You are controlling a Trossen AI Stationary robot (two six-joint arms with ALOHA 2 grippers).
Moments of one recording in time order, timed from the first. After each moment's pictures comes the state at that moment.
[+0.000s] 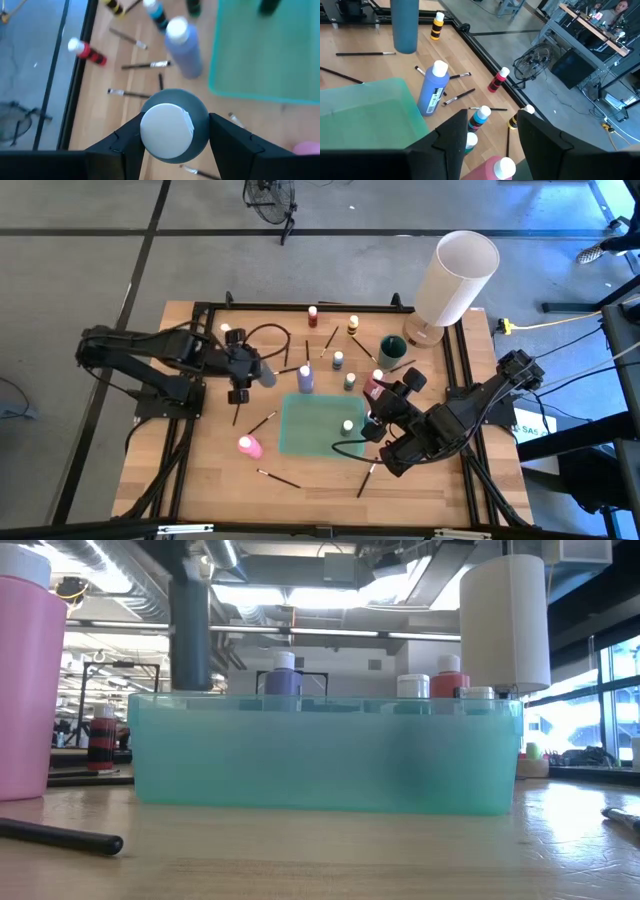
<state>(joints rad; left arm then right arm) -0.14 1.15 1.29 -1.16 -0.39 -0.10 0.62 1.67 1.66 -1.38 1.12 0.93</state>
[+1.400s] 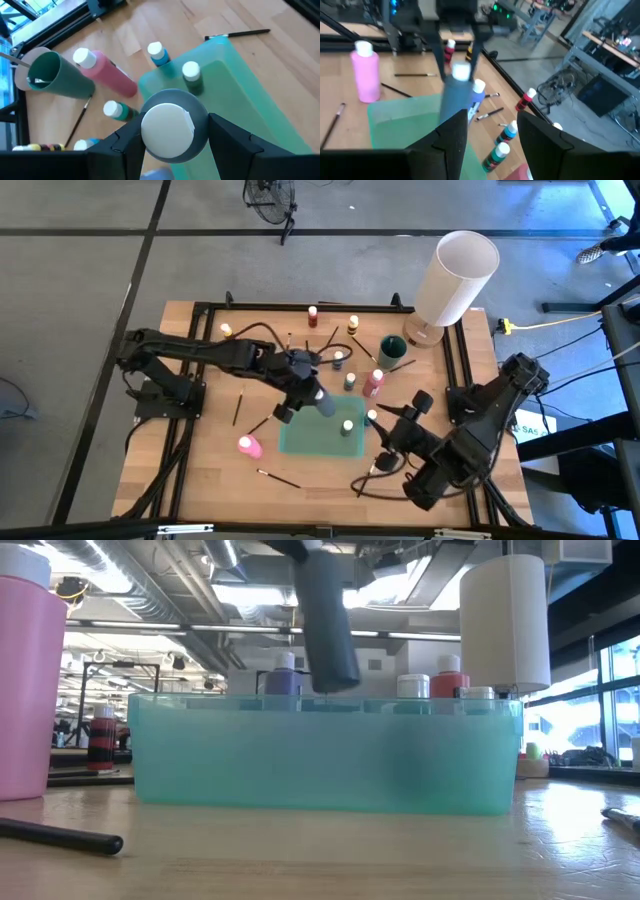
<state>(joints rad) -0.07 1.56 1.46 -0.71 0.01 0.44 0.80 1.67 1.66 -1.29 1.21 0.95</state>
